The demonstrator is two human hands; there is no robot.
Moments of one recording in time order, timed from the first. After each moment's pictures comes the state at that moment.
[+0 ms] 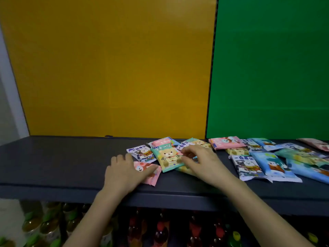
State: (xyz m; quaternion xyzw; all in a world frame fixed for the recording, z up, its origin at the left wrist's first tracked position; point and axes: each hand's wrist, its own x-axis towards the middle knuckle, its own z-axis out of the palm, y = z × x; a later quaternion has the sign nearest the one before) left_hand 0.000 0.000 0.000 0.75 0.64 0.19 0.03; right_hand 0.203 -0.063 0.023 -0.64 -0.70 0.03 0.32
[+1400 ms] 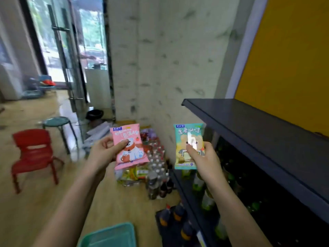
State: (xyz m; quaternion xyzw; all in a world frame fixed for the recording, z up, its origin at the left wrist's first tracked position) left_hand -0.357 -0.238 -0.086 0.17 0.63 0.74 0.15; right_hand -0.182 -0.061 -0.069 -0.30 -0.72 0.54 0.32
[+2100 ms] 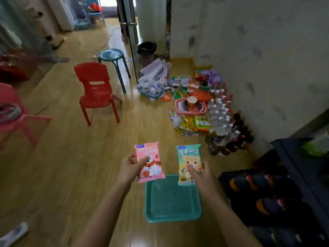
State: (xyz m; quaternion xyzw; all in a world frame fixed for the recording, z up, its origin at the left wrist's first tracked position) left_hand -0.599 -0.396 -0.400 -0.09 0.73 0.63 0.25; right_hand -0.485 -0.212 -0.414 -0.36 -0.68 0.64 0.04
